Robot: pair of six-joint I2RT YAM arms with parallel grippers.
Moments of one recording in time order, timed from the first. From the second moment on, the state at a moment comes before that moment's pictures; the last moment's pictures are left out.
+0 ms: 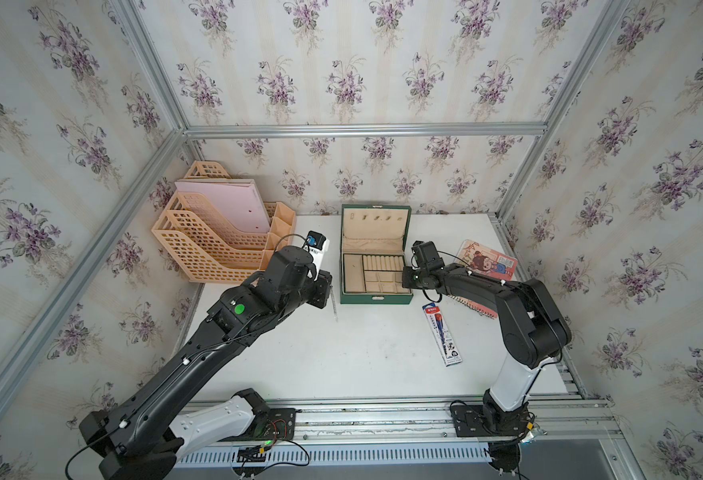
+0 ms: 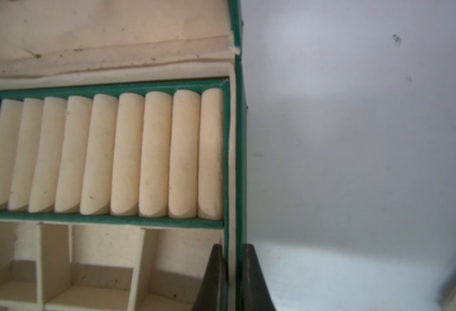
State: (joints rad) left arm -0.74 1.06 1.29 -0.85 -0.13 -0.24; right arm 0.45 1.78 1.04 -0.23 0.01 0.44
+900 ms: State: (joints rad) left arm -0.74 0.96 1.25 -0.85 -0.26 -0.22; right arm 0.80 1.36 0.71 -0.44 0.28 0.78
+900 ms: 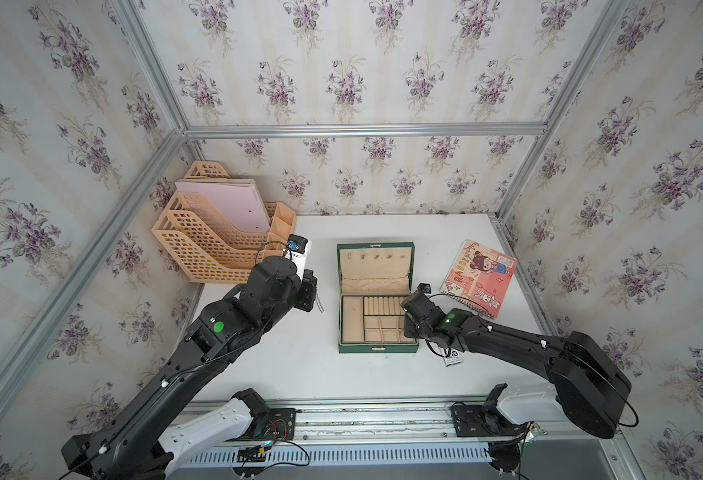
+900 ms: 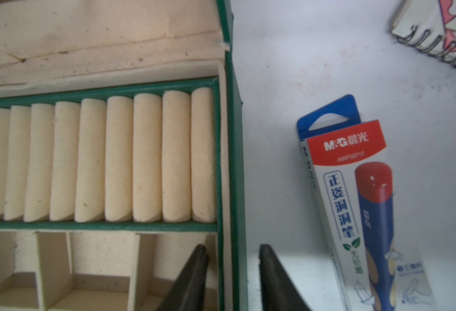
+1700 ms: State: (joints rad) left arm -0.74 1.01 1.13 -0.79 -0.23 -0.33; right arm 0.69 1.40 0.79 0.27 -0.11 1.22
